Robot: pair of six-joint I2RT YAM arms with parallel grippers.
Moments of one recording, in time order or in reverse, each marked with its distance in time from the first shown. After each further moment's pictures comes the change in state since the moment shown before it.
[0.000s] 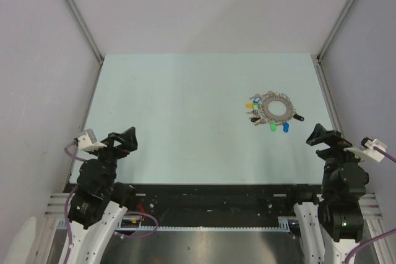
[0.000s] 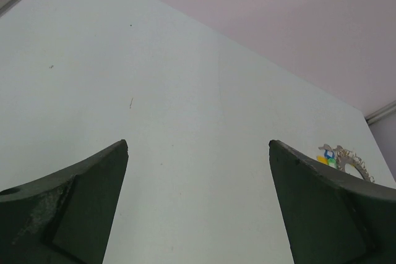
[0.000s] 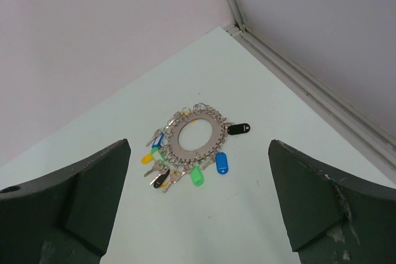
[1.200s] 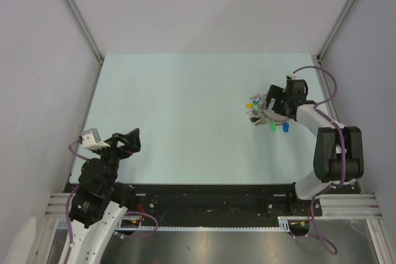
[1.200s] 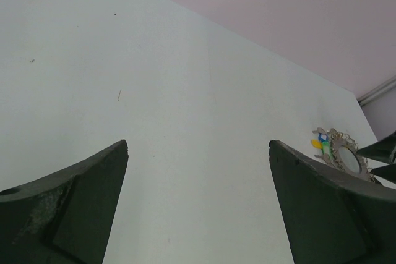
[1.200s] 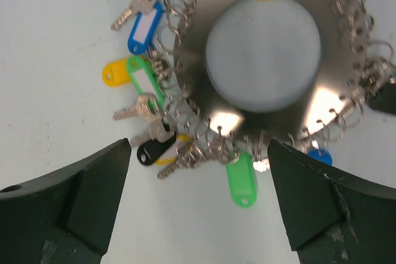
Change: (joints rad) left arm -0.003 0.000 -0.016 0.001 0.064 0.010; right arm 0.046 1.419 0.141 0.468 -0.417 -0.037
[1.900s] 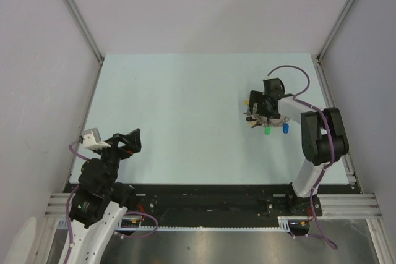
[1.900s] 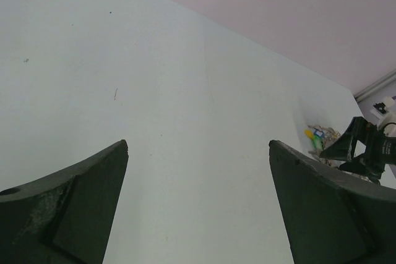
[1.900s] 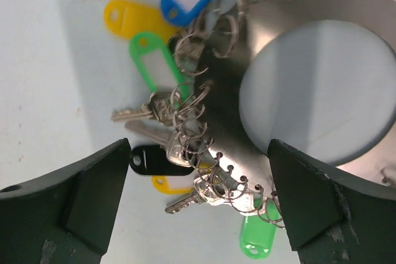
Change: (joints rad) left arm 0.000 0.000 0.000 0.000 0.019 0.000; right arm 0.137 0.261 0.153 -0.044 0.024 -0.061
